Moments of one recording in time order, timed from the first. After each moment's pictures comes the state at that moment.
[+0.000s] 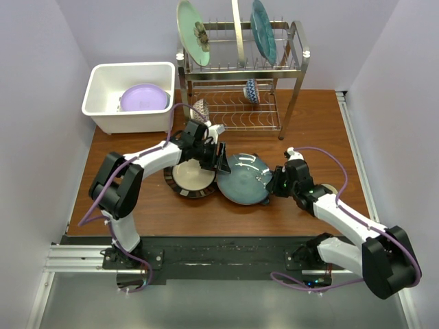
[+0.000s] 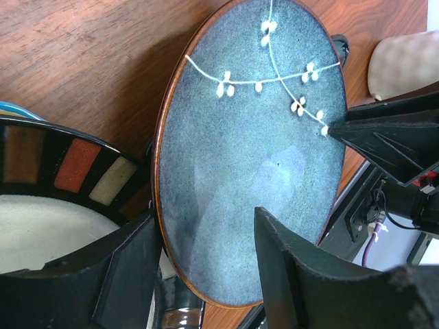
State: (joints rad) left arm -0.54 1.81 1.18 -0.26 0.55 -0.42; right arm 0.43 1.08 0.48 -0.16 0.00 0.56
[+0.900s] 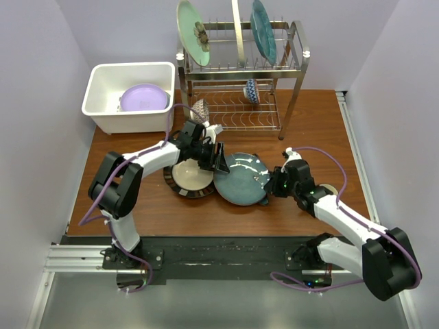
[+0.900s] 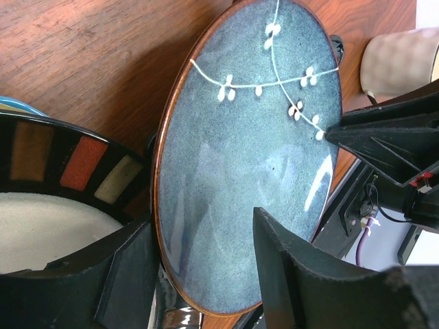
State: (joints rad) left arm -0.52 1.81 1.16 -0.24 0.60 -0.42; right arm 0.42 1.07 0.46 -0.12 -0.08 0.53
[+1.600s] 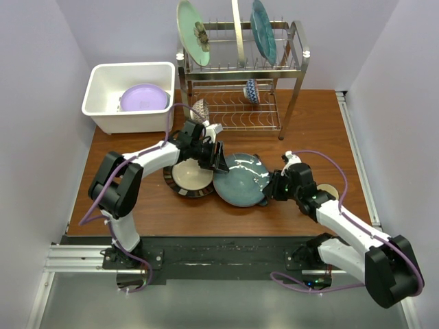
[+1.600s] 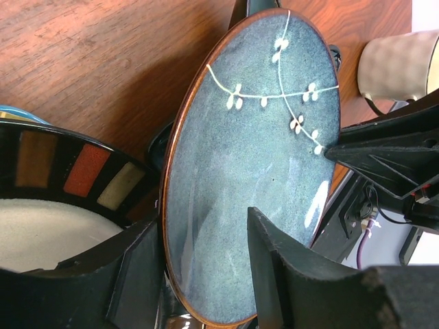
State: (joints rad) left arm -0.52 1.81 1.16 -0.23 0.61 -0.42; right arm 0.42 1.00 0.42 -0.11 -0.15 0.51
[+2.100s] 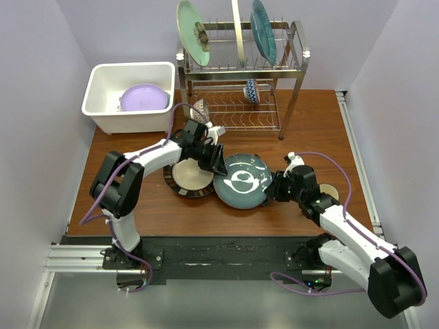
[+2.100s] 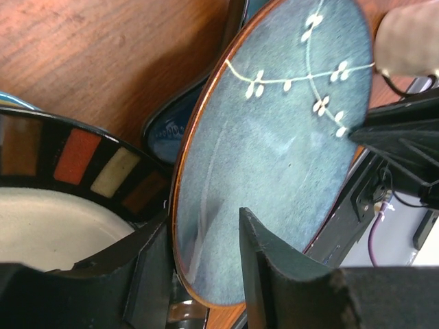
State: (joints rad) left arm -0.54 1.82 1.20 -0.33 0.61 -0.35; right arm 0.42 0.92 0.40 -0.14 -0.15 0.49
